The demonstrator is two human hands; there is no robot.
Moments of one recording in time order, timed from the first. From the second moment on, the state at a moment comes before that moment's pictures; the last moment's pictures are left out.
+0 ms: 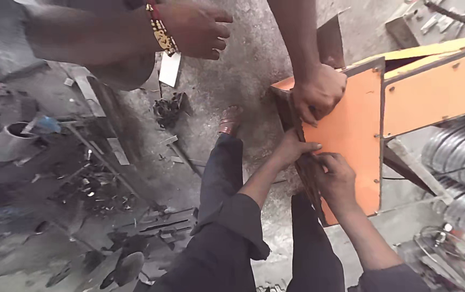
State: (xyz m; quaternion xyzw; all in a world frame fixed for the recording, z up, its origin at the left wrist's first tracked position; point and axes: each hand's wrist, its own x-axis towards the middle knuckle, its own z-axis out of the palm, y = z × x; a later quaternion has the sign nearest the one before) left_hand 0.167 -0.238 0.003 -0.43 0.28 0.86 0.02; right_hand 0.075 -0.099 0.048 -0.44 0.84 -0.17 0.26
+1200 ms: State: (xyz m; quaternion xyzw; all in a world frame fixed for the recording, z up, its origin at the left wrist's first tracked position) left_hand 0.129 -0.284 0.251 -0.27 0.88 0.38 -0.10; right_hand 0.051 -0.154 0.107 -0.25 0.77 0.15 0.57
